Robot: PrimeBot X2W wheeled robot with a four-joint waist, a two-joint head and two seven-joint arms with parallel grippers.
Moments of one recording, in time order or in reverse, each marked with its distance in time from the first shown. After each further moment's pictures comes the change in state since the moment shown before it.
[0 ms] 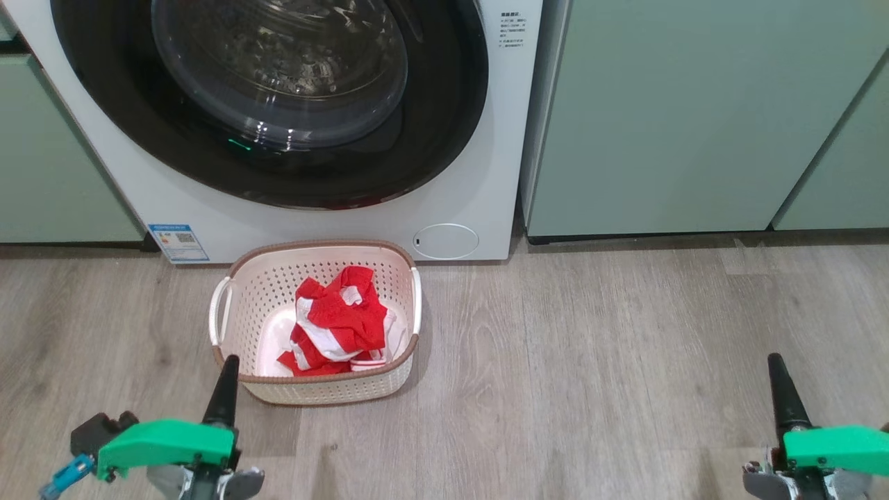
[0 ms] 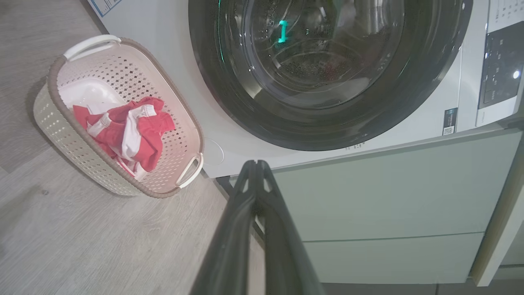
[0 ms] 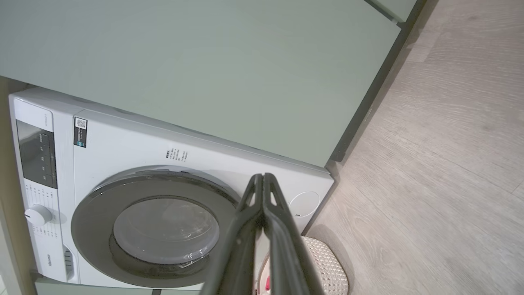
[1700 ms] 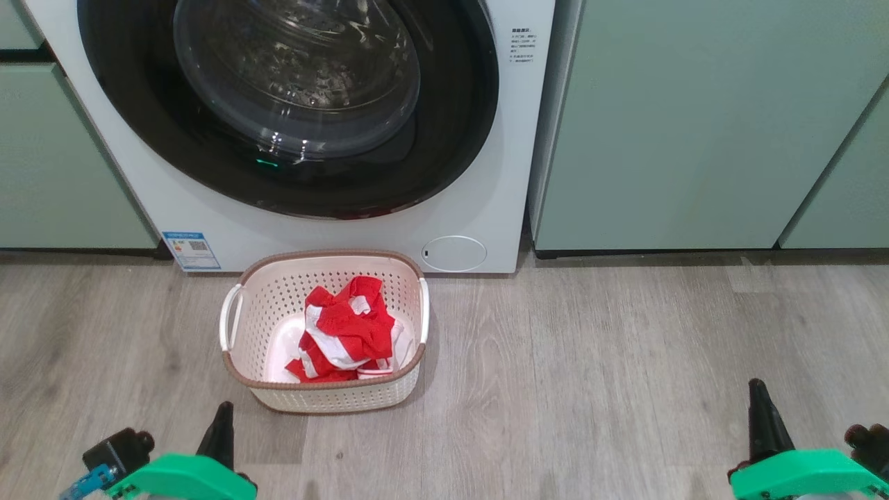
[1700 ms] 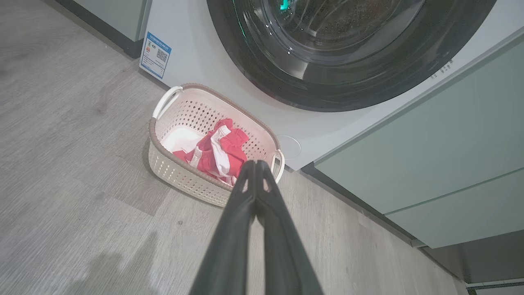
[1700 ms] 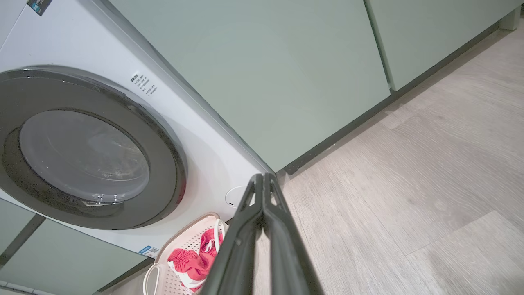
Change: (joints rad) left arm 0.011 0.056 -0.069 0.168 0.471 0.000 -0.147; right arm 0.040 -0.009 0.065 0.060 -0.525 0.000 -0.145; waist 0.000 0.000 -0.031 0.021
